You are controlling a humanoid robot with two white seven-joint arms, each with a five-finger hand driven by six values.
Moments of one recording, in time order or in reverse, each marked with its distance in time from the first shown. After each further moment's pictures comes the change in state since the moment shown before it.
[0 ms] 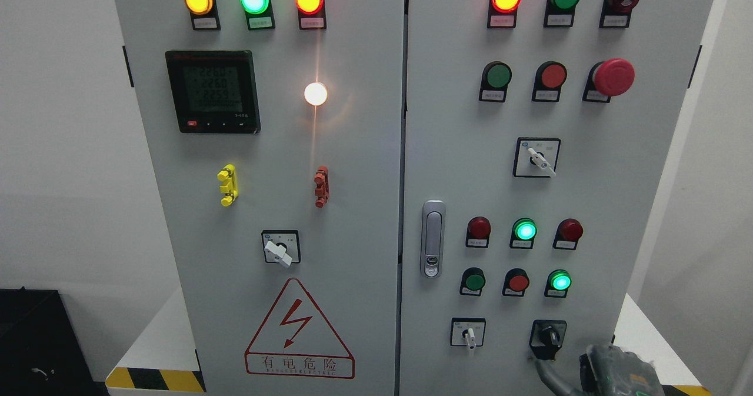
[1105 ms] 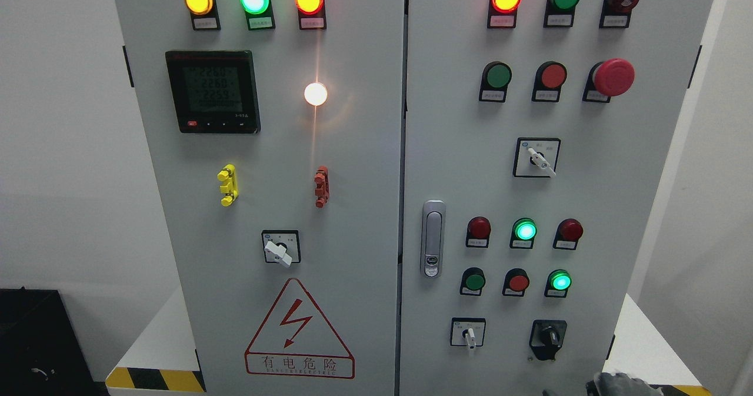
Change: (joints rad) left arm 0.000 0.000 0.000 0.000 0.000 0.000 0.000; right arm 0.092 -0.030 -0.027 -0.025 -0.048 -0.079 -0.036
